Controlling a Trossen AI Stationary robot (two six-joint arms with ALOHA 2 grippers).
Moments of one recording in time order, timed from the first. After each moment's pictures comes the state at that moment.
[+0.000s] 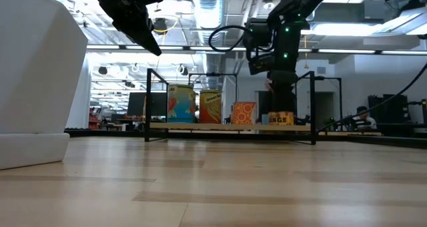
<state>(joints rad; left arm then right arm) 0.06 1.18 0.95 -0.59 -0.15 0.03 -0.41 1.74 1.28 -0.84 0.18 -0.21</state>
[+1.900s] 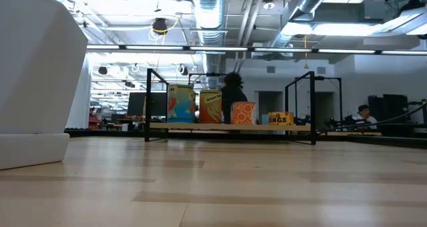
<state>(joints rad) -0.06 1.18 1.16 -0.59 0.05 0.15 0.59 1.09 1.30 -0.76 0.37 0.44</state>
